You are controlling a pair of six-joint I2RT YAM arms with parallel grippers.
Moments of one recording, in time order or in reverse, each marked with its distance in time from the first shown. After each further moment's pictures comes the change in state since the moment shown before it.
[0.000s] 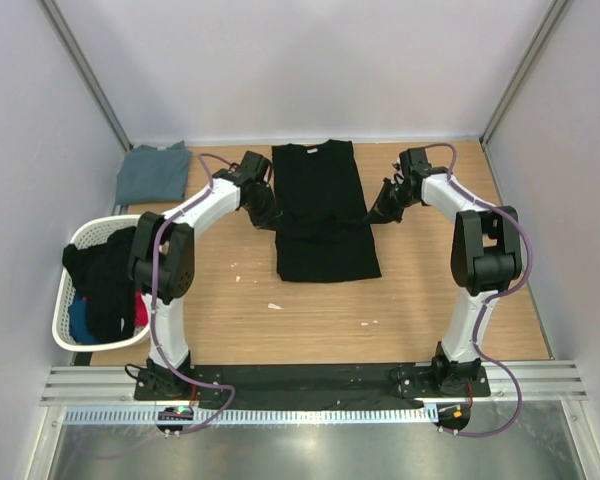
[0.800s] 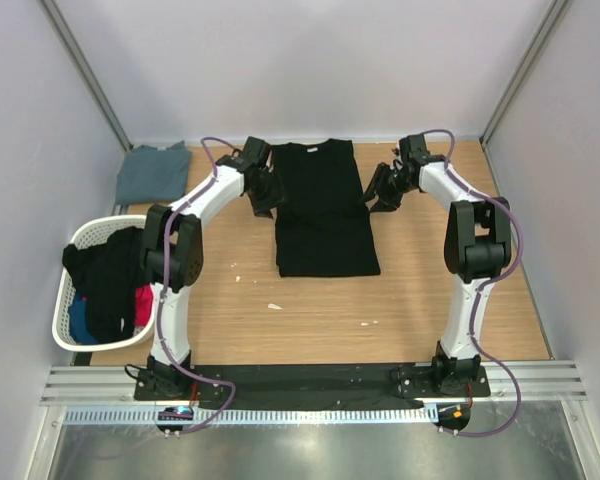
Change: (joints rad) left arm 0.020 0.132 0.203 -0.039 -0.036 0.078; right arm -0.014 0.130 0.177 -0.005 0.013 -0.031
